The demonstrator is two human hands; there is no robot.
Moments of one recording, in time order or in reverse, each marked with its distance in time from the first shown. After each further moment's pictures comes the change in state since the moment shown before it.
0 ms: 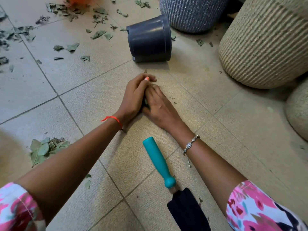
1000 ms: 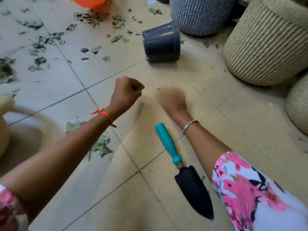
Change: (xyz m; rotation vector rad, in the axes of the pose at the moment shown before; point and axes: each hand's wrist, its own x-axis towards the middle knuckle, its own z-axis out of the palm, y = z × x) left_hand -0.044 0.048 -0.059 0.734 0.045 0.001; right_hand 0.000 -0.023 -0.020 -0.317 -0.072 0.321
